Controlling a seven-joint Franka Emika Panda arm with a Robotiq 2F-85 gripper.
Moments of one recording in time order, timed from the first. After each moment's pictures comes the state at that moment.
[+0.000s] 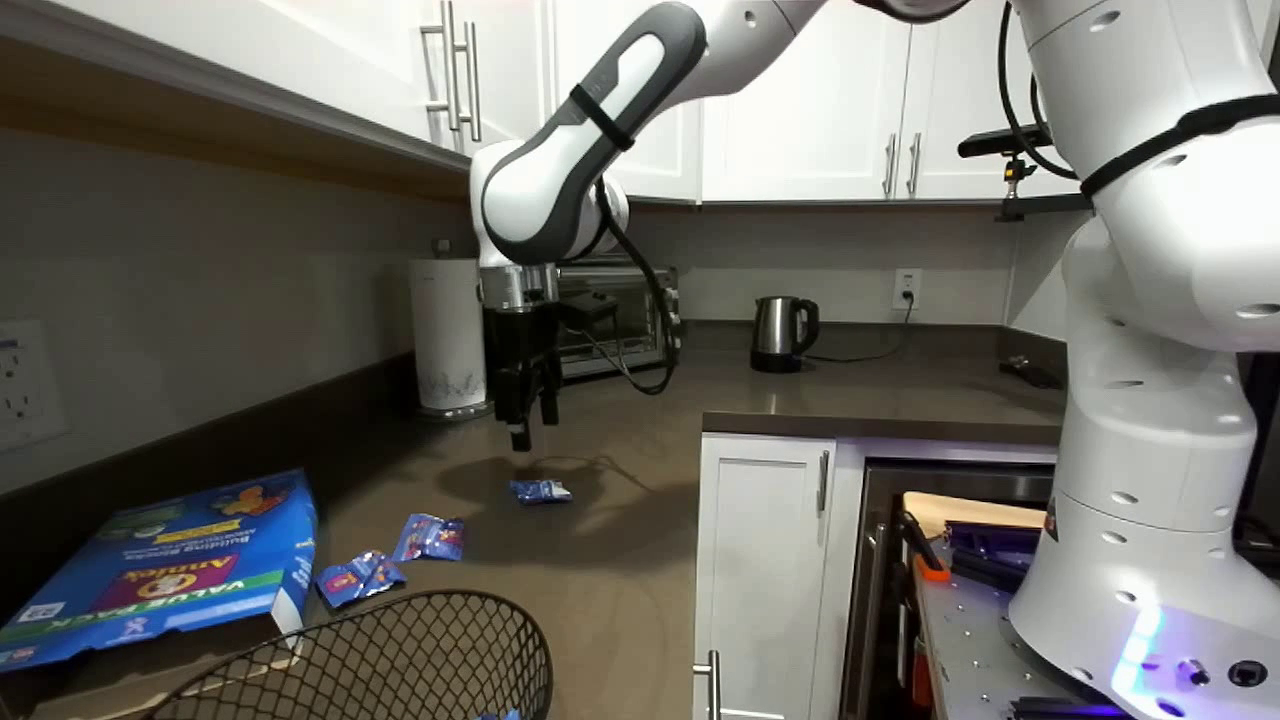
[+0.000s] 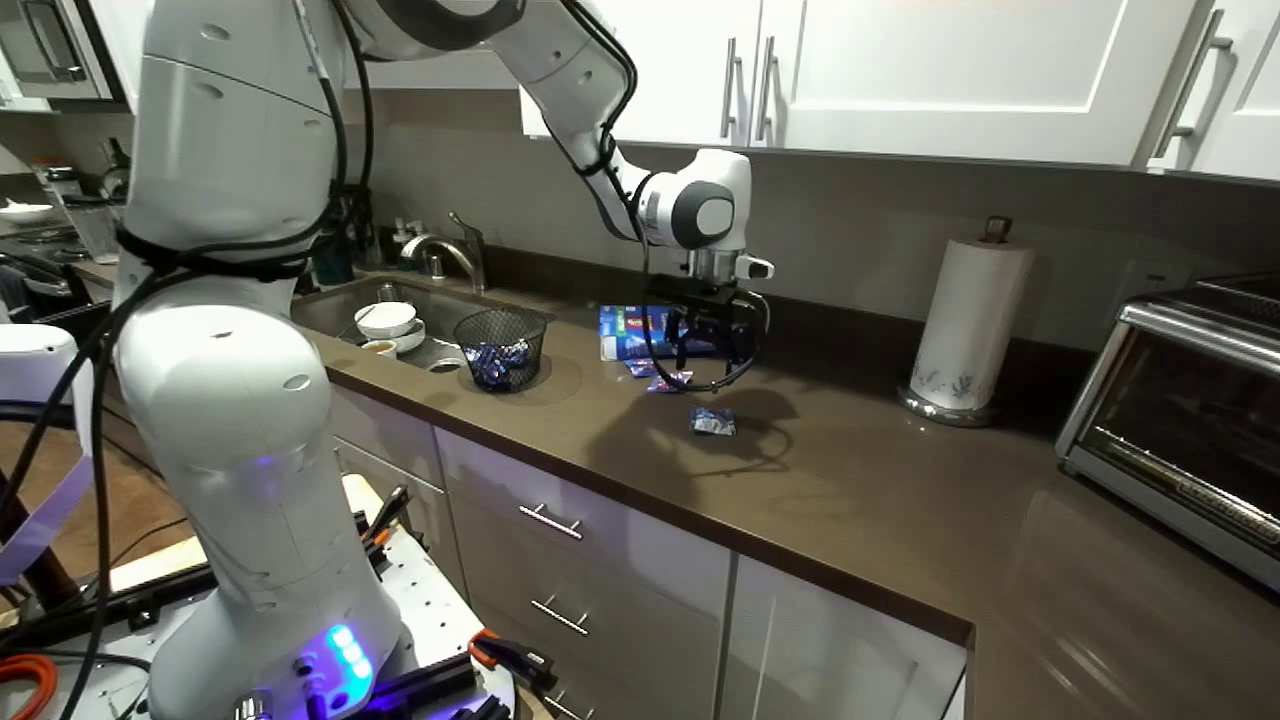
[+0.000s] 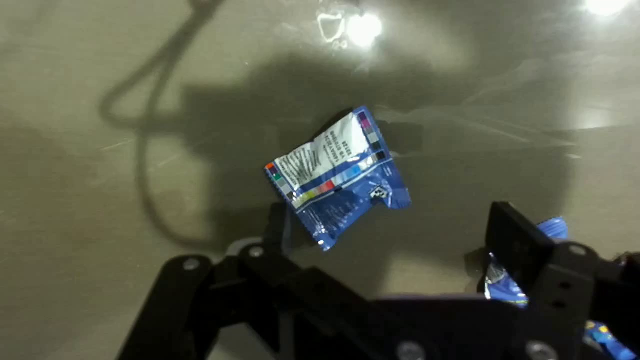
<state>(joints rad) 0.01 0.38 -0.03 -1.98 -0.02 2.30 -0.16</state>
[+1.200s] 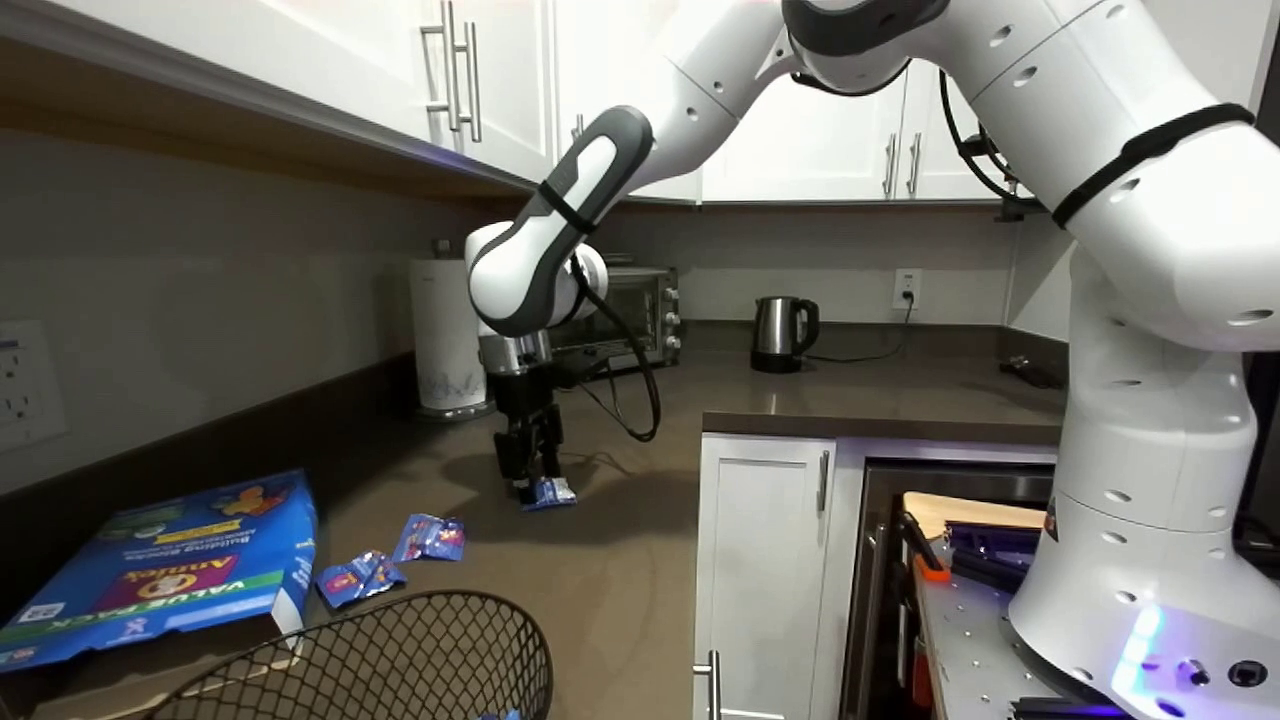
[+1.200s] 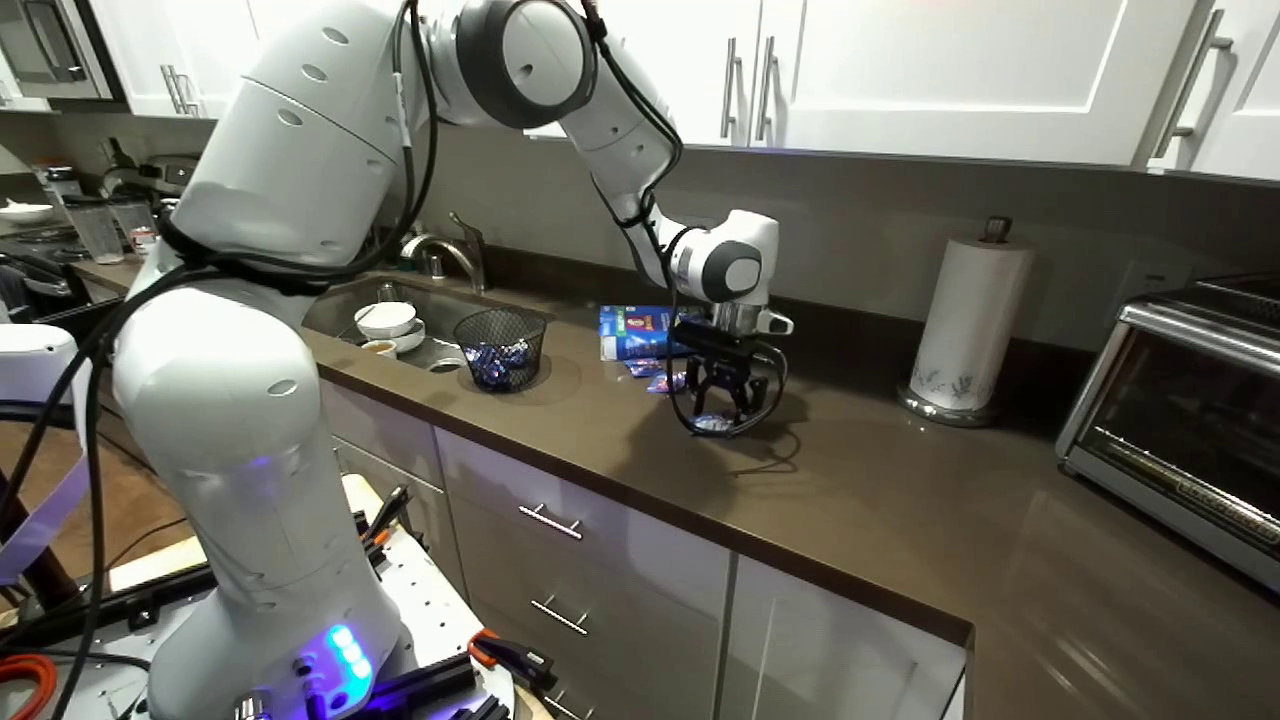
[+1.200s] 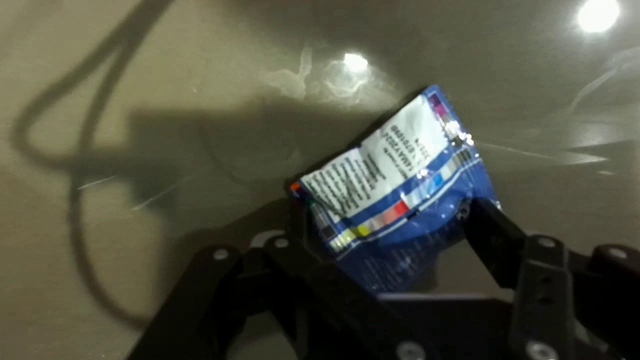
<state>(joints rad) -0.06 0.61 0.00 -1.82 -0.02 2.28 -0.17</state>
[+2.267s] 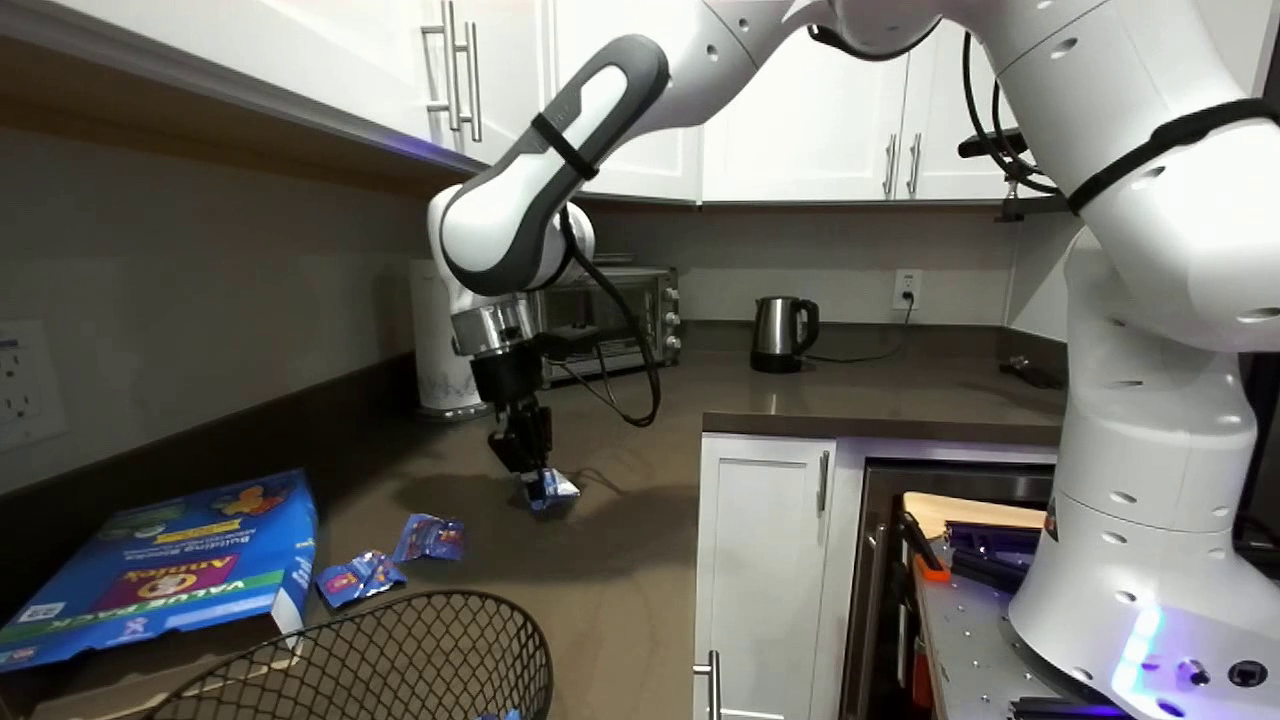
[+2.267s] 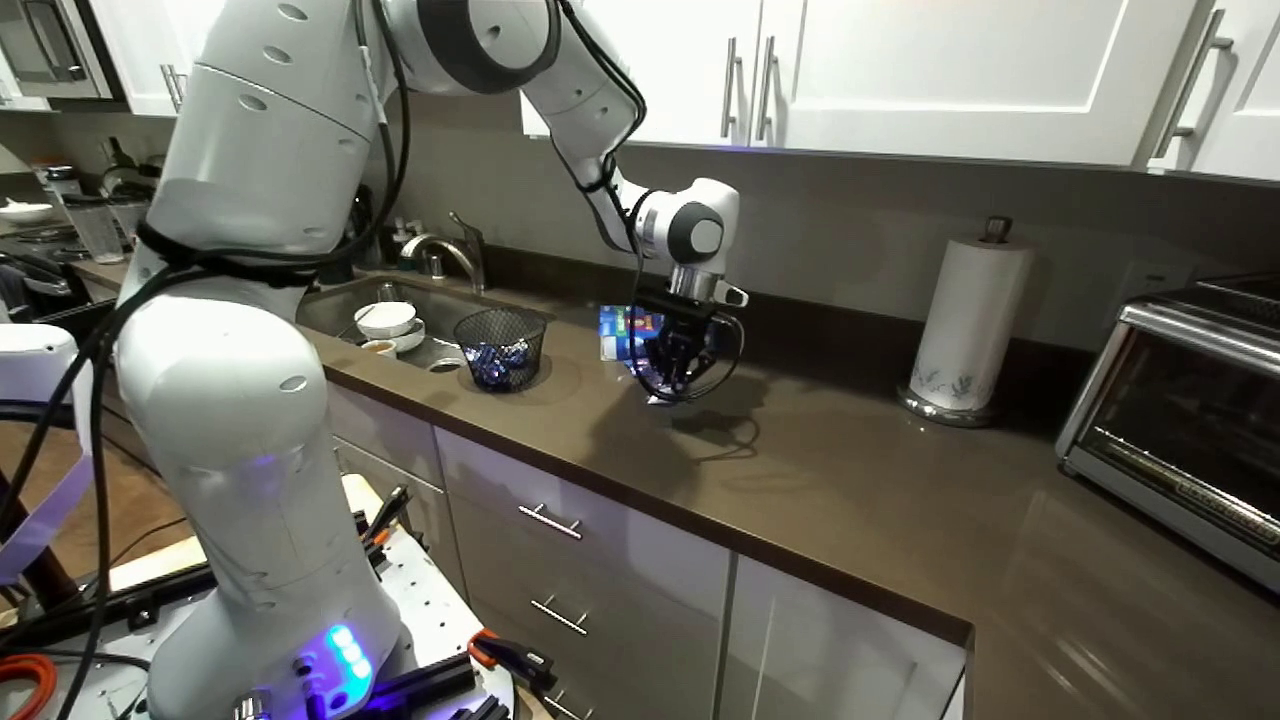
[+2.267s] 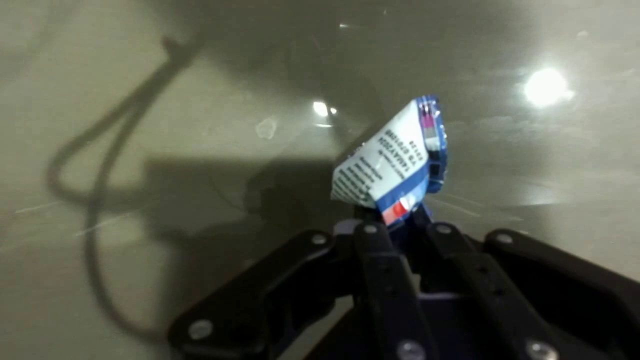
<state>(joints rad) 0.00 0.49 0.06 -1.89 -0.01 2.11 -0.15</state>
